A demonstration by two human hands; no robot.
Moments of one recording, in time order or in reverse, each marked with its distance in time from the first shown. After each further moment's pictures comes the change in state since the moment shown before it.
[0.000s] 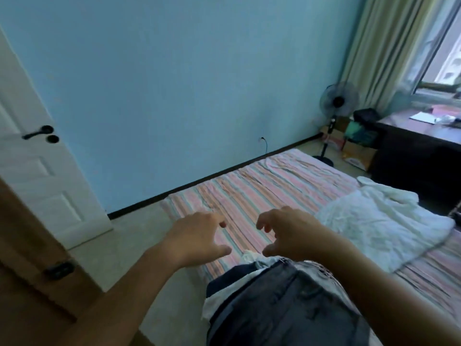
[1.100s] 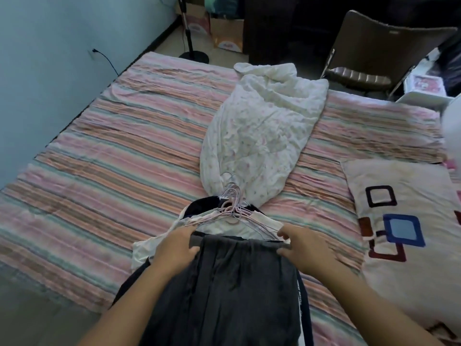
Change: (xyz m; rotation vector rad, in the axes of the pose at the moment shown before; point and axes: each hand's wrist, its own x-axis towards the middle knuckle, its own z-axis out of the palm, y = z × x) left_hand 0.370 0.156 0.420 -0.097 -0.492 0.169; right_hand -0.010 0.456 0.302 0.388 -0.007 0.876
